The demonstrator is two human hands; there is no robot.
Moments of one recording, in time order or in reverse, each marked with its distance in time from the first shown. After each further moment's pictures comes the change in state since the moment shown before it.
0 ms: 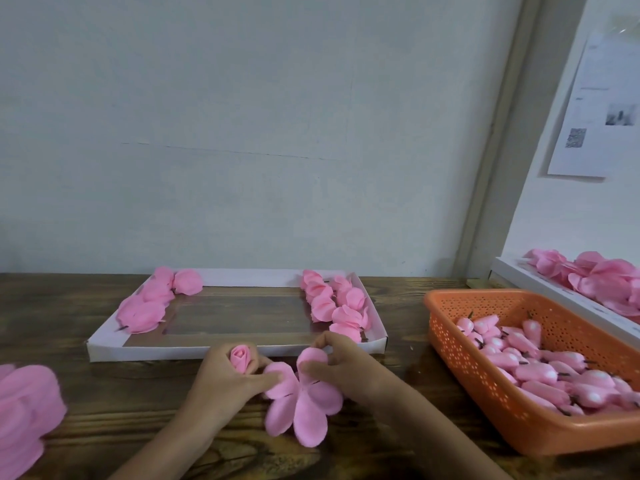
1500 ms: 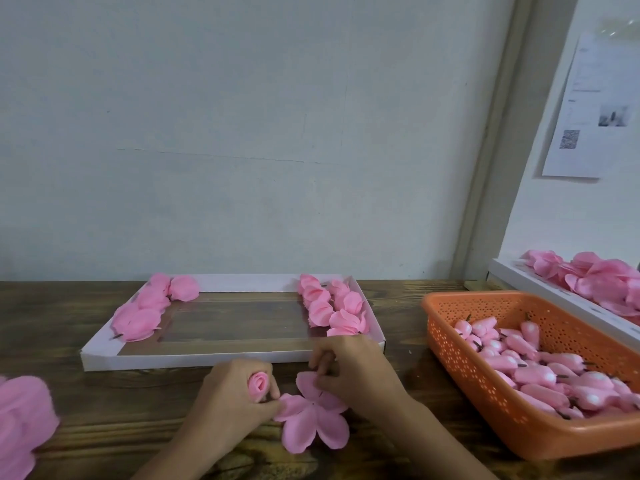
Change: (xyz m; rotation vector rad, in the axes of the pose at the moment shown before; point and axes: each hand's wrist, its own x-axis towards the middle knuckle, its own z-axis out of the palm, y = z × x) left_hand -0.006 0.002 0.001 0.415 -0.143 0.207; right_hand 0.000 0.008 -0.008 -0.652 0.295 -0.342
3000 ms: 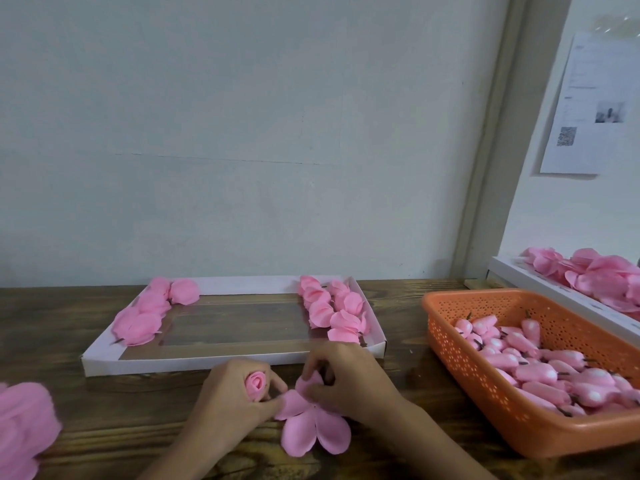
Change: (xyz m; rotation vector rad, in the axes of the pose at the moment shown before) left_hand -0.002 0.006 -0.004 -0.142 -0.024 -0.038; right_hand -0.004 -0.003 0.006 0.116 -0.037 -0.048
